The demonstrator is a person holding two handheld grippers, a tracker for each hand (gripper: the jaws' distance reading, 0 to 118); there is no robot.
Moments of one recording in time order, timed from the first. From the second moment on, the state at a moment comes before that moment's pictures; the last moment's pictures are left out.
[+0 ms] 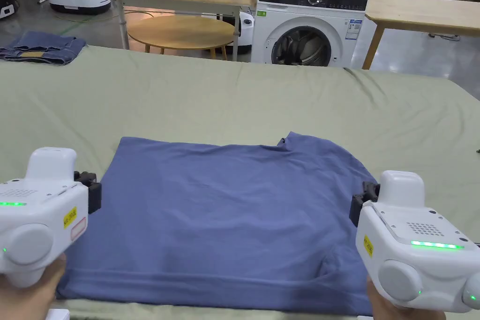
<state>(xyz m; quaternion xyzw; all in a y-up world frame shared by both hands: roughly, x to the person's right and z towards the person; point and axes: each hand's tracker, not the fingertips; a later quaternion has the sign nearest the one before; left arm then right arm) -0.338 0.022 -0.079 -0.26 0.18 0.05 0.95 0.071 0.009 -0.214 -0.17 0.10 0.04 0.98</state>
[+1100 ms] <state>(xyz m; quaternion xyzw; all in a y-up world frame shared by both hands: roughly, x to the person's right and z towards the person) -0.366 -0.053 -0.071 -0.56 0.12 0.06 0.82 0.080 -0.020 -0.222 -0.29 0.10 0.05 0.95</state>
